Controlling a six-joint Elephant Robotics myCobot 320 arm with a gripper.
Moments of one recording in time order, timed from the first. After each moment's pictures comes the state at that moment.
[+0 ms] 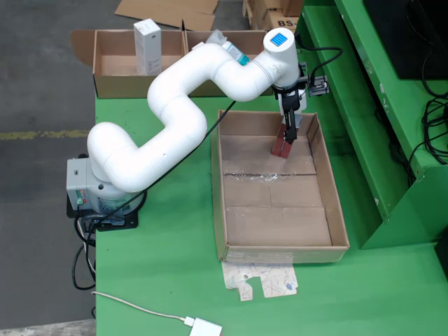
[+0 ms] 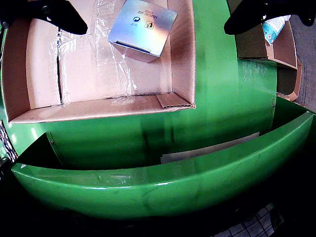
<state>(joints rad) 0.46 -1.15 -0.03 0.01 1.44 0.60</state>
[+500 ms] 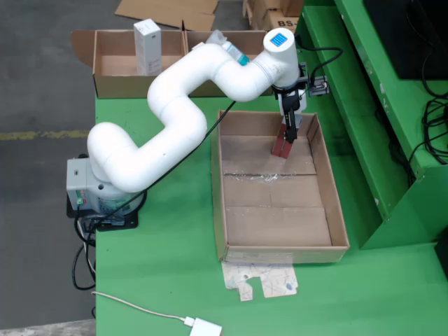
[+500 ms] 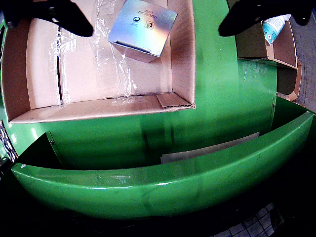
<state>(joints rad) 0.46 -1.15 -0.03 0.01 1.44 0.60</state>
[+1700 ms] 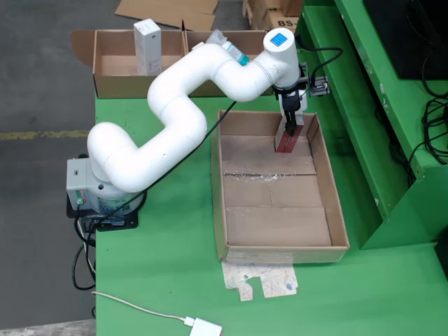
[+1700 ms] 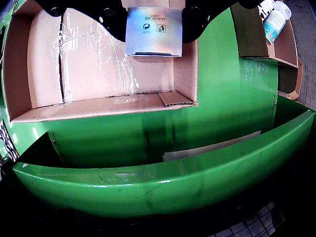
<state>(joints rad) 0.46 -1.15 -0.03 0.01 1.43 0.60</state>
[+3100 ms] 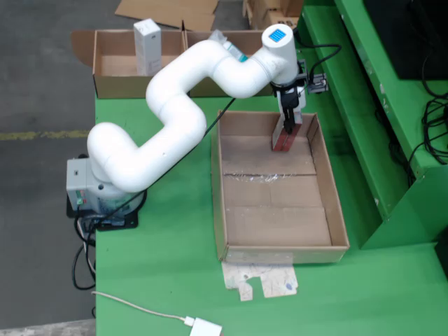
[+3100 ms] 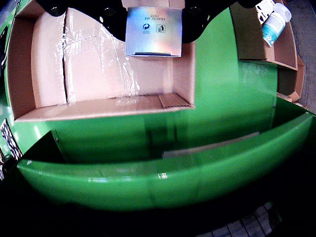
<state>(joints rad) 0.48 -1.12 -0.03 -0.03 1.41 0.61</state>
